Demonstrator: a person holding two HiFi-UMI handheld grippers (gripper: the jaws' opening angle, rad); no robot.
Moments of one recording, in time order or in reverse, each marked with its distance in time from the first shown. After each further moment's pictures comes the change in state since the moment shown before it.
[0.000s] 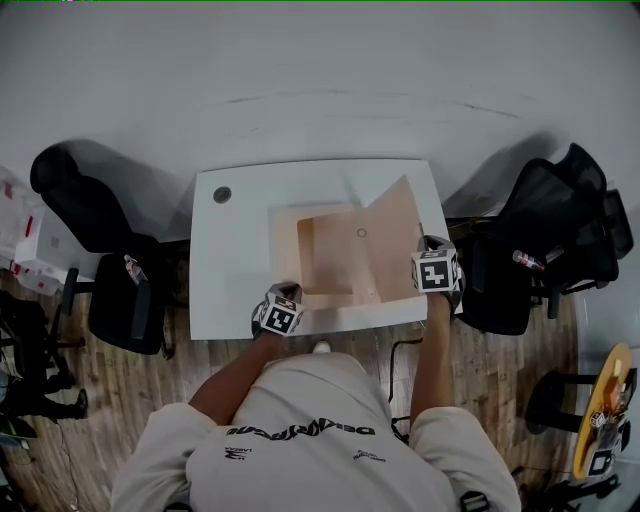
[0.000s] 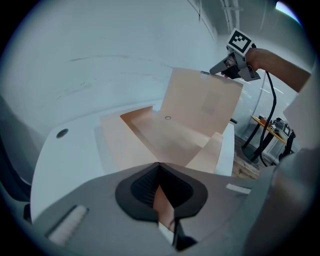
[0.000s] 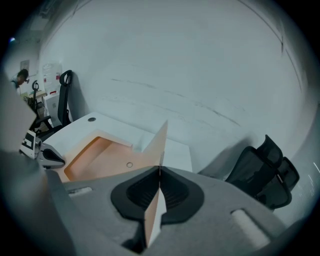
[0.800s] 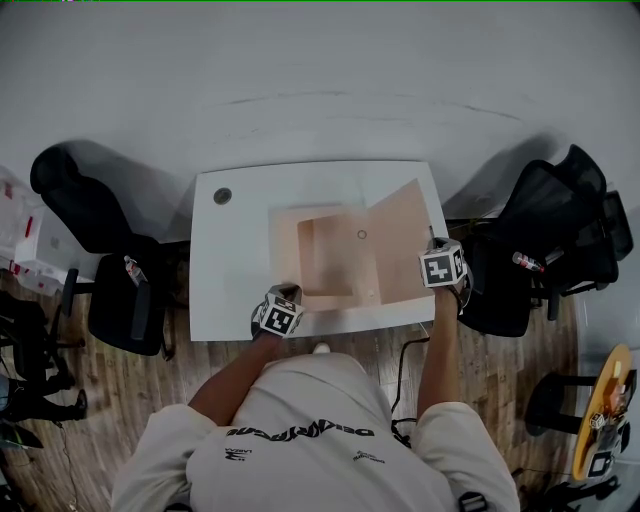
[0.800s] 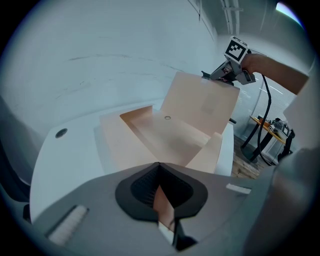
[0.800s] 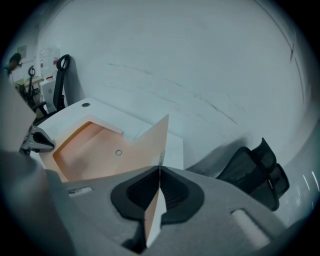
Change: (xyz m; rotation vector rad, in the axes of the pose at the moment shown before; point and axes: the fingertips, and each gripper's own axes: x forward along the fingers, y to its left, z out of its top) left arm 0.001 0.001 -0.001 0.003 0.005 -0.008; right arm 0.021 -0.029 -0.022 -0.069 0.090 -0.054
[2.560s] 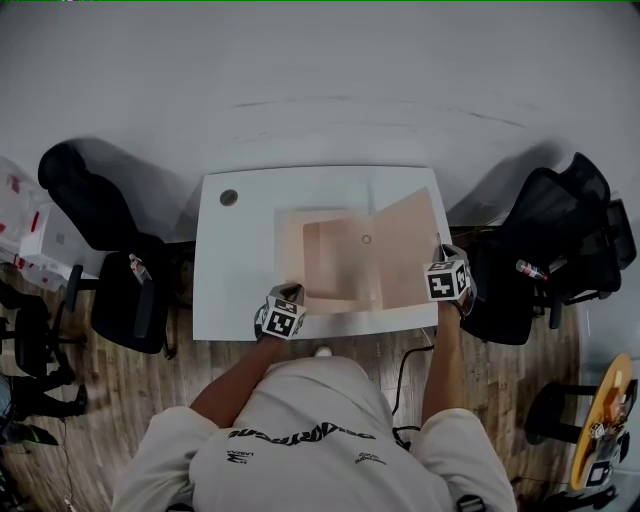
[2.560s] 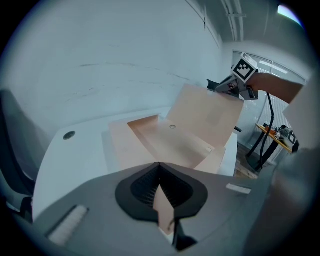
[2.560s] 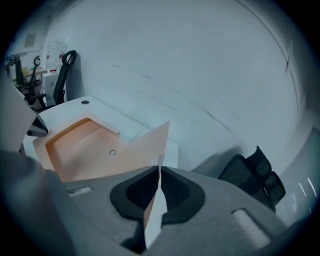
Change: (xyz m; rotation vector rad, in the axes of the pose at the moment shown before) left arm -0.014 0.006 0.024 -0.055 -0.094 0.044; right arm 0.001 -0.010 -0.008 -0.051 -0.083 -0.061
